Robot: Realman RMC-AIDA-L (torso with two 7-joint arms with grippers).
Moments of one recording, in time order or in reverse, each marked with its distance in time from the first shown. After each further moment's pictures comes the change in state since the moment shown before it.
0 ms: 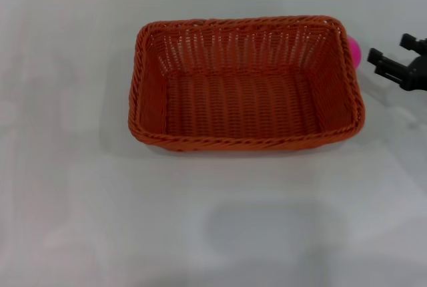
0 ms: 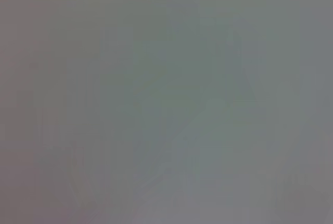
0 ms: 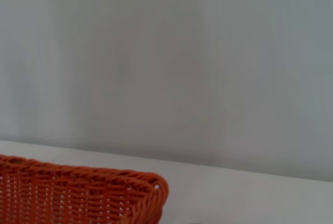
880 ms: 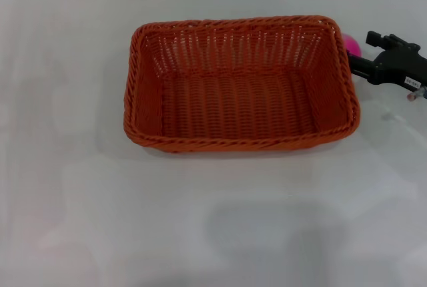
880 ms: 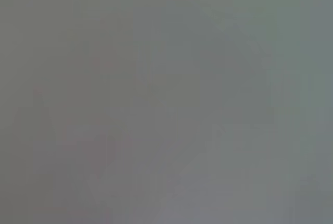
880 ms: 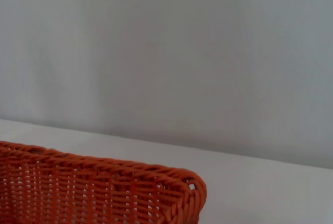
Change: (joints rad) left arm -0.001 0.002 -0.027 0.008 -0.003 0.000 0.000; right arm 0.093 0.012 -0.024 0.034 -0.058 -0.064 0.048
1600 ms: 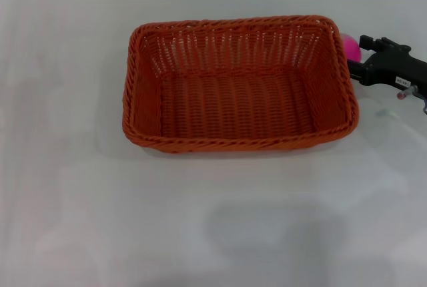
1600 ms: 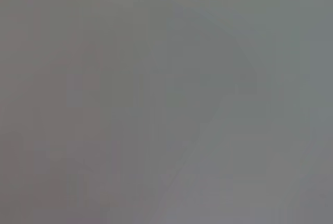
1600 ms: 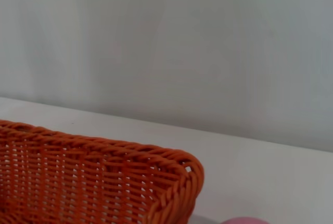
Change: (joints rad) left arm 0.007 -0.002 -0.011 0.001 0.001 0.001 -0.004; right arm 0.037 0.003 -0.027 0.007 -0.029 -0.081 0.020
